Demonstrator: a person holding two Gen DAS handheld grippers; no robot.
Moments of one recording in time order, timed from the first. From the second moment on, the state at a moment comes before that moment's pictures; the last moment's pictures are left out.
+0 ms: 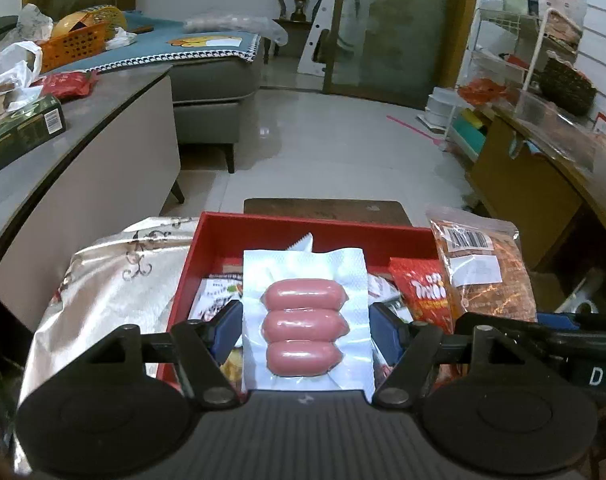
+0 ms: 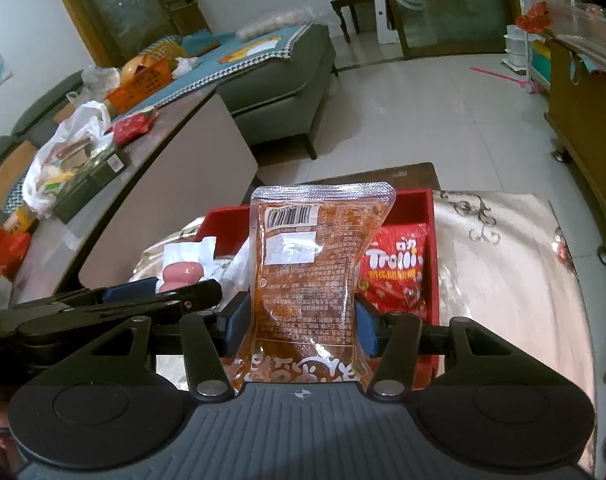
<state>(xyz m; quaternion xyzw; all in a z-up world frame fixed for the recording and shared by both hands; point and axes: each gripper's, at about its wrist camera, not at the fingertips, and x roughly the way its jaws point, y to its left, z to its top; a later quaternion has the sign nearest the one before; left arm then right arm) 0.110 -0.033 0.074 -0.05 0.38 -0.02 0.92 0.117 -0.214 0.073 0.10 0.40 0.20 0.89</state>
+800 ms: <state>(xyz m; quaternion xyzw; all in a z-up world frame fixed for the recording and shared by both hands) 0.164 -0.040 0.040 -0.02 0.40 0.01 0.92 0.175 -0.208 0.036 0.09 0.44 0.17 0.88</state>
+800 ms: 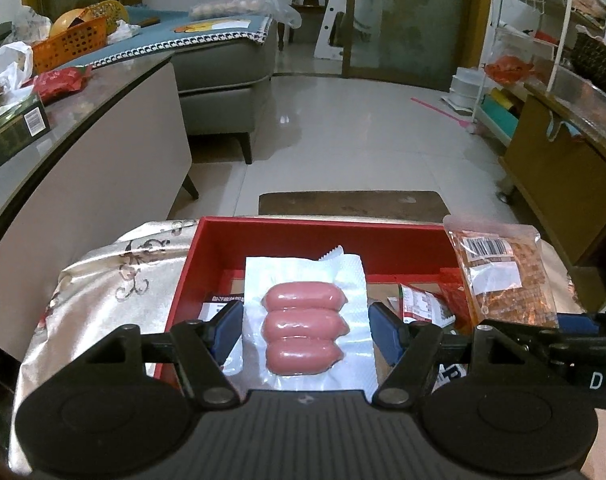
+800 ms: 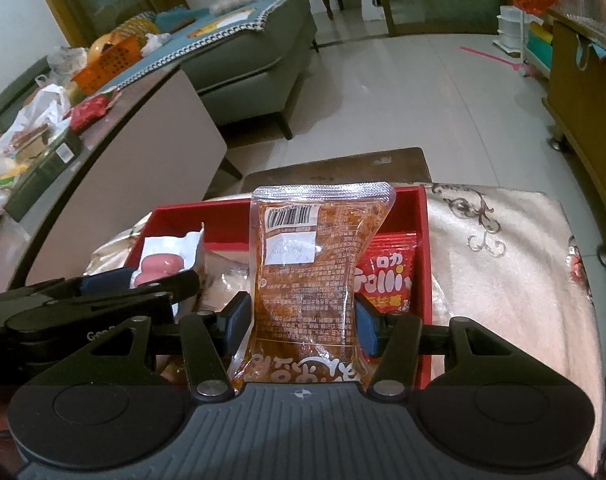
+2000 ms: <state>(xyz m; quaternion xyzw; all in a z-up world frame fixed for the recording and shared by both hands) 0.167 -0.026 0.063 -0.03 0.38 0.01 0.93 0.176 -0.213 0.041 0.08 0.43 0.16 0.88</state>
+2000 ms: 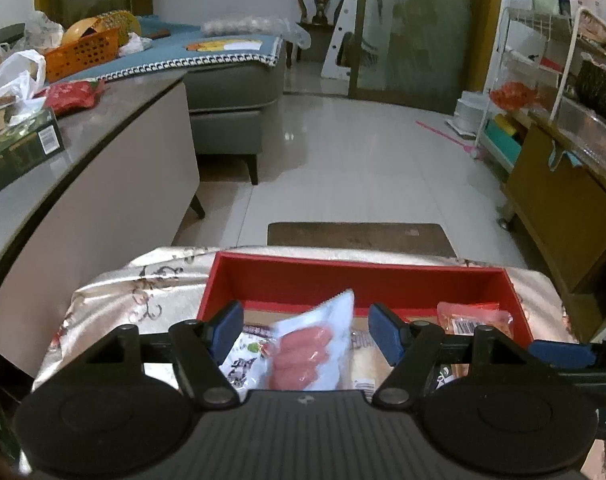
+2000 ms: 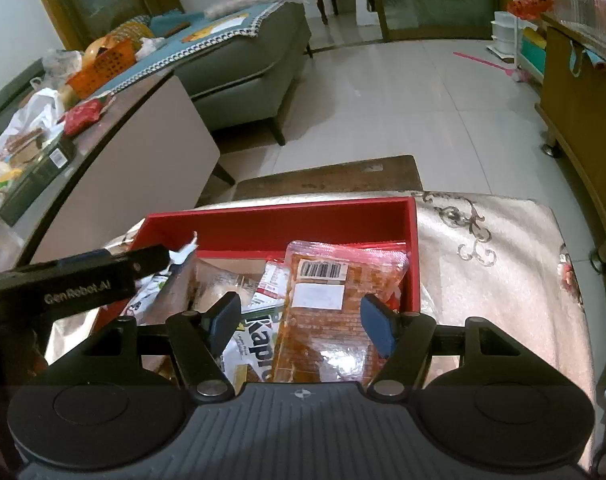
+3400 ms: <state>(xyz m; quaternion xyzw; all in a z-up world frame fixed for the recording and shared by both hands) 0.069 -0.023 0.067 -0.02 0.39 0.00 0.92 0.104 -0.203 0.049 0.08 0.44 0.16 0.88</state>
